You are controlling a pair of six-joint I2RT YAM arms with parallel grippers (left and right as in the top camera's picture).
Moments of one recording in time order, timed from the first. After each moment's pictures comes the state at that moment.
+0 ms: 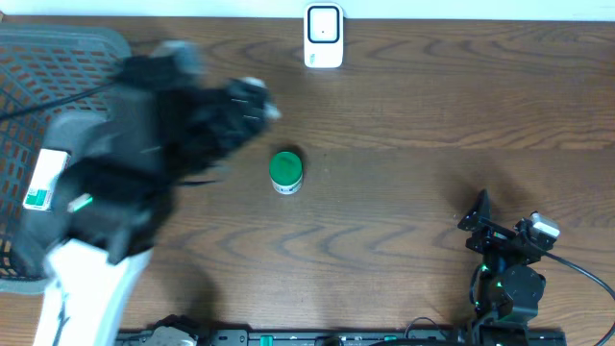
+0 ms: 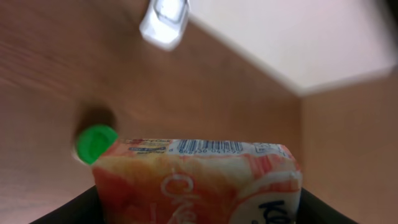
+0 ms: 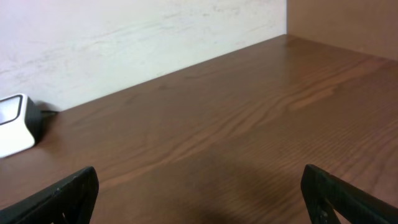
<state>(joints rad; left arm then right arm) -0.39 1.27 1.66 -1.05 0.15 -0.83 -0.10 0.10 0.01 -0.05 0.22 0.27</state>
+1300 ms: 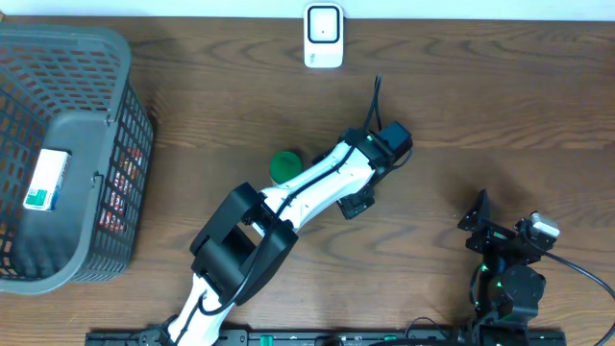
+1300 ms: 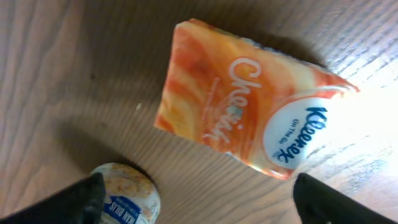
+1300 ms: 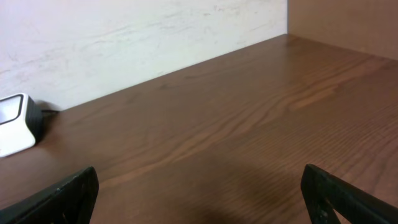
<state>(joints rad) -0.84 2.13 1.66 -1.07 -0.25 0.17 -0.10 0.10 0.01 -0.05 0.22 0.27</state>
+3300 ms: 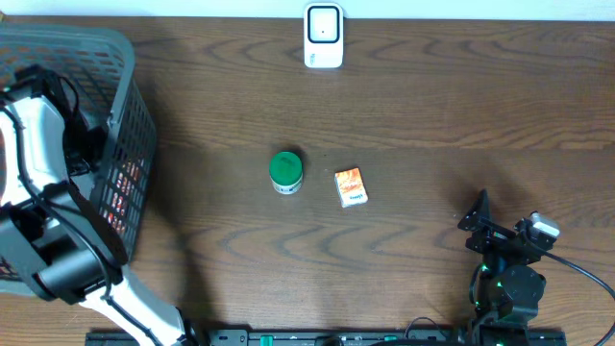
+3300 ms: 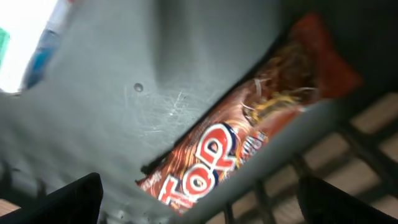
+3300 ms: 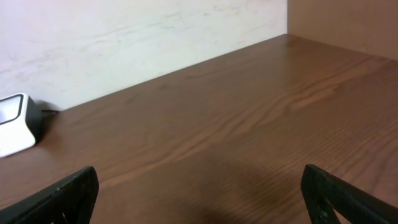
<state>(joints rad) 0.47 1.97 1.63 -1.27 -0.05 -0.10 -0.10 0.10 0.01 -0.05 0.22 0.27</state>
